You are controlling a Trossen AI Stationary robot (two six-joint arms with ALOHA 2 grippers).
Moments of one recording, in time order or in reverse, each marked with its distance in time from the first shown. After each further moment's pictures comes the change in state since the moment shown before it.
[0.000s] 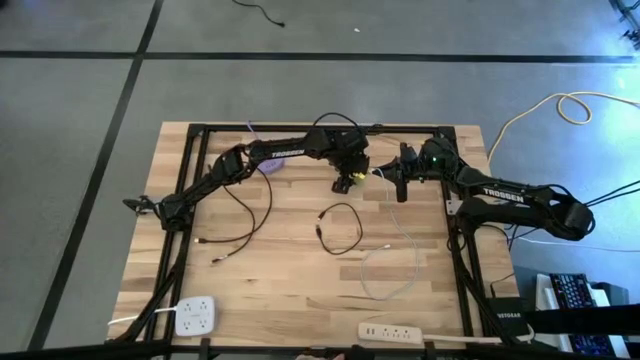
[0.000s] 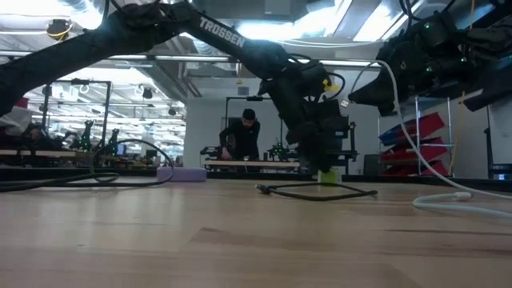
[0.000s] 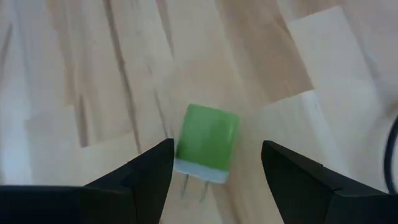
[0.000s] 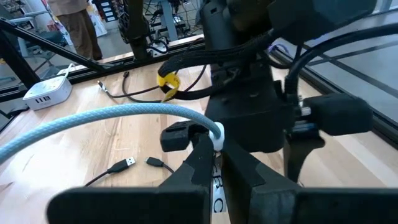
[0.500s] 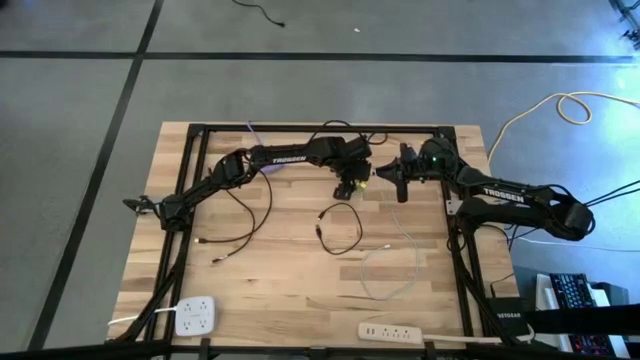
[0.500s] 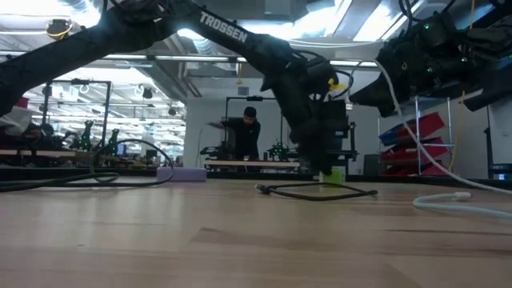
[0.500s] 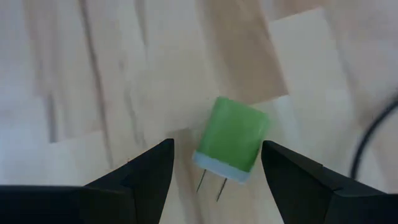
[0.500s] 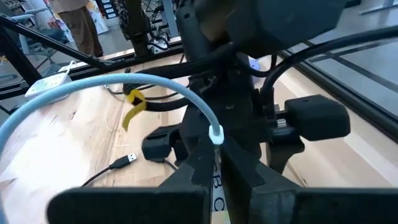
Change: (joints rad) left arm -0.063 -0.006 -0.002 0.013 -0.081 -0.073; right arm 0.000 -0.002 0.000 -0.016 -0.012 -0.004
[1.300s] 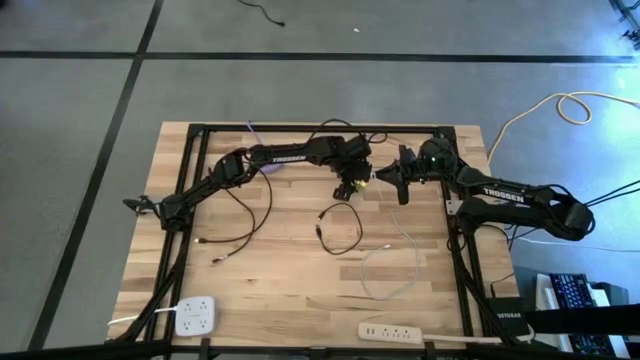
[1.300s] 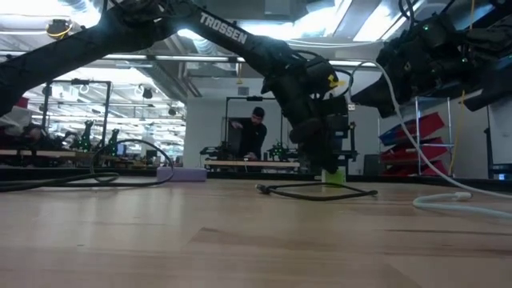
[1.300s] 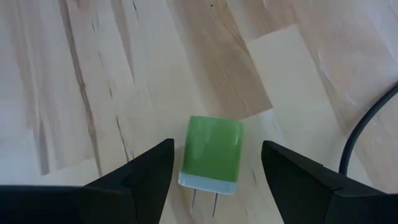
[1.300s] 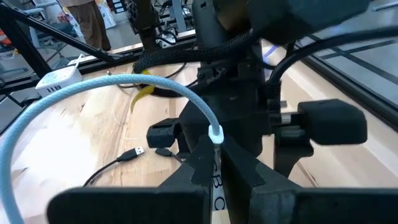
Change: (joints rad) left arm 0.013 -0.001 -0.012 0.026 0.102 0.066; right arm 0.000 0.002 0.000 -0.029 -0.027 -0.023
